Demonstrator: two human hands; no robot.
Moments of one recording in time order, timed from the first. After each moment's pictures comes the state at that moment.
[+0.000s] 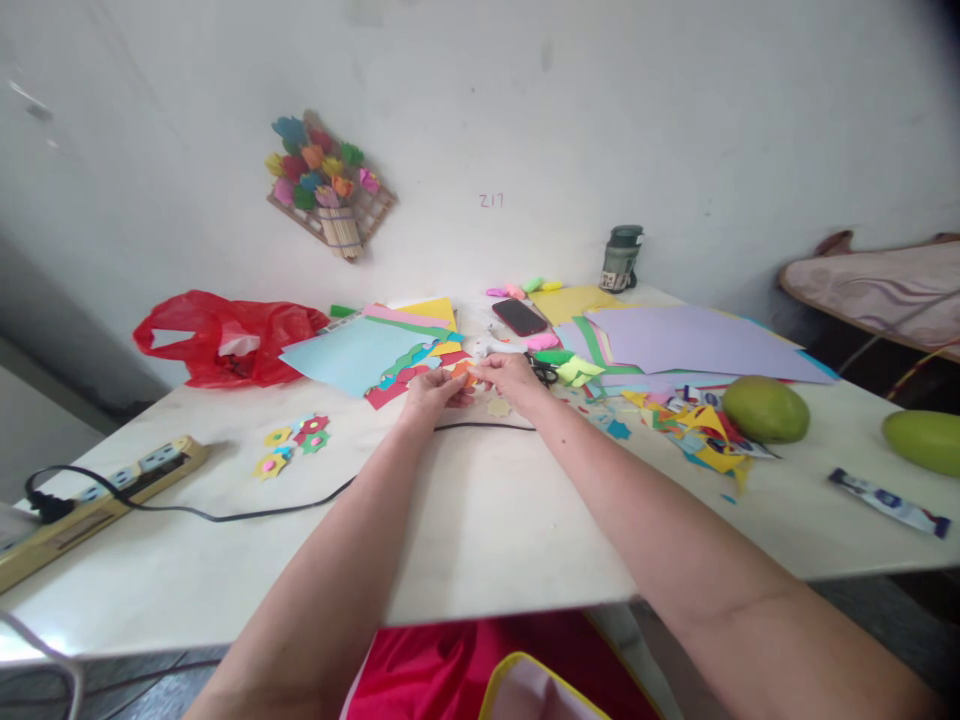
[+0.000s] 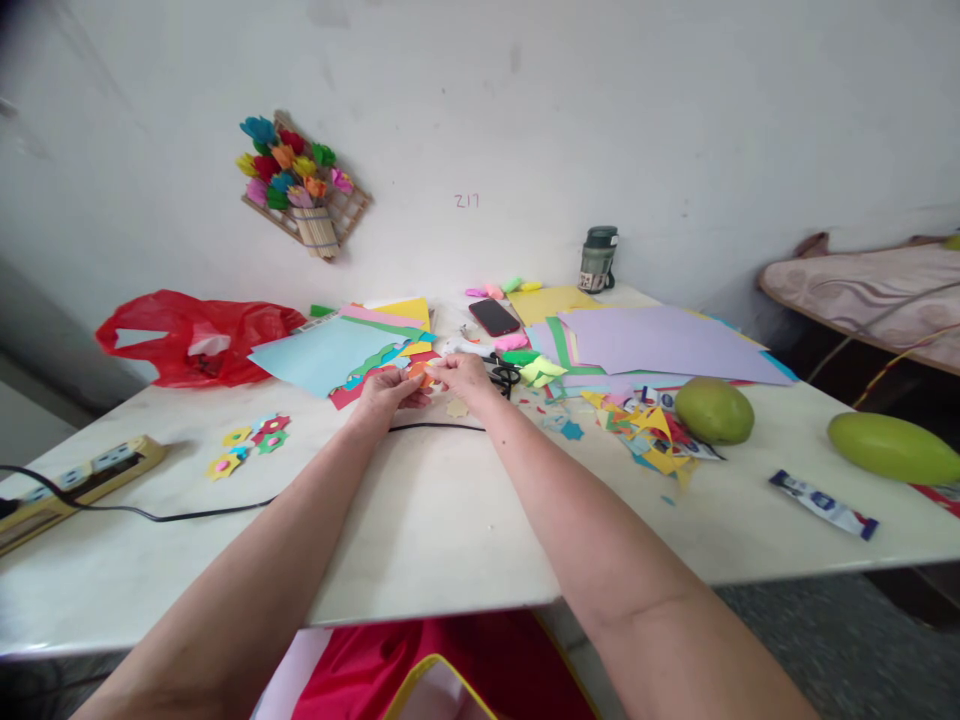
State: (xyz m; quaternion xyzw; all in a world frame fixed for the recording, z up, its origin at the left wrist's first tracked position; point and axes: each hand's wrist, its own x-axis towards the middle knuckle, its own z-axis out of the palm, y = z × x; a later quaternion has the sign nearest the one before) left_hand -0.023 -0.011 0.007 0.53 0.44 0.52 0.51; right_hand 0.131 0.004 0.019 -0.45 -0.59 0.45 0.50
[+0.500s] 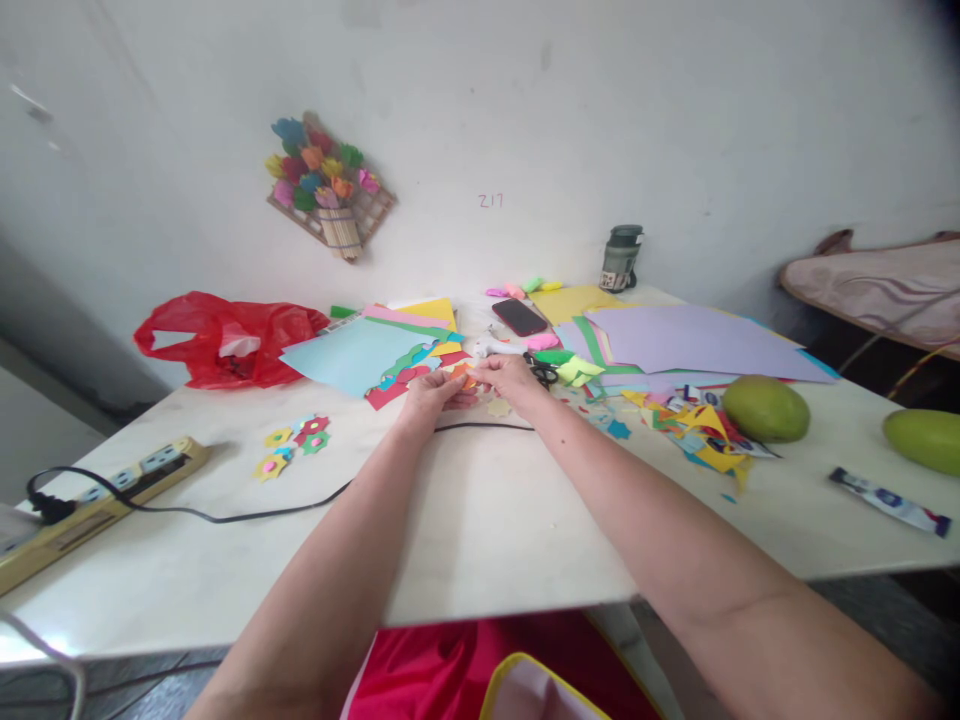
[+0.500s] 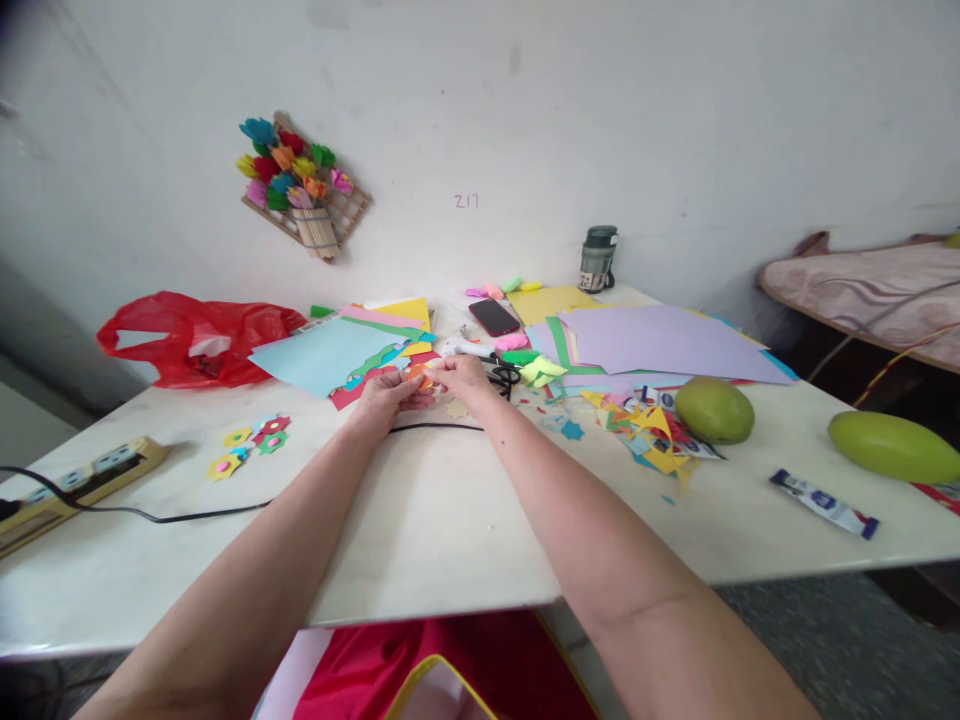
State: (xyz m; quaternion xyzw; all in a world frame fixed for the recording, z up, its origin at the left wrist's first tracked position) left_hand -0.027 -0.007 0.000 0.53 0.42 0.50 0.54; right_hand 0.129 -0.005 0.028 -0.46 -0.58 0.46 0.49
